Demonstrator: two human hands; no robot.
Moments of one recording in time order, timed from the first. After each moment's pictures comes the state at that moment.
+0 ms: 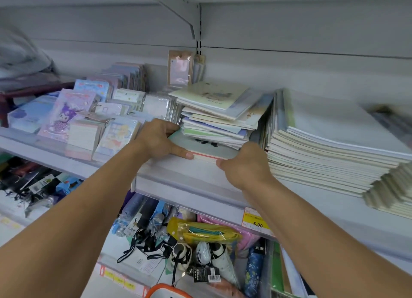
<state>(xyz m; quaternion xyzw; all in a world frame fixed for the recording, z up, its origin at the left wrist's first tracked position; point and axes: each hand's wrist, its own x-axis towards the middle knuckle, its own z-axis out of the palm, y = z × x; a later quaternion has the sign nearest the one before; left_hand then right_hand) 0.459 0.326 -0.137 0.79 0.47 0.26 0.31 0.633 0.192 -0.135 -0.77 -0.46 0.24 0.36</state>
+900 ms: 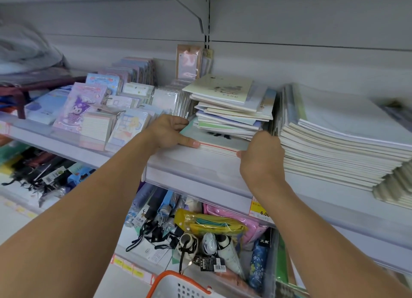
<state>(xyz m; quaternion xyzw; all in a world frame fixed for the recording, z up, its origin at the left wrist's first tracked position) 0.458 0.337 -0.144 0.71 0.47 0.26 0.45 0.634 0.197 -0.151 -0.82 -0.46 0.02 0.33</state>
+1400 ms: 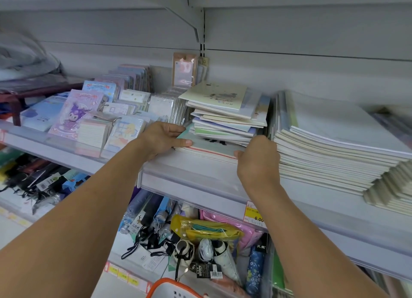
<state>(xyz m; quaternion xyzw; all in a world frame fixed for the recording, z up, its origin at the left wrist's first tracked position) 0.457 0.339 -0.149 0.66 0.46 0.31 0.50 0.641 0.193 -0.148 -0.80 -0.45 0.04 0.39</state>
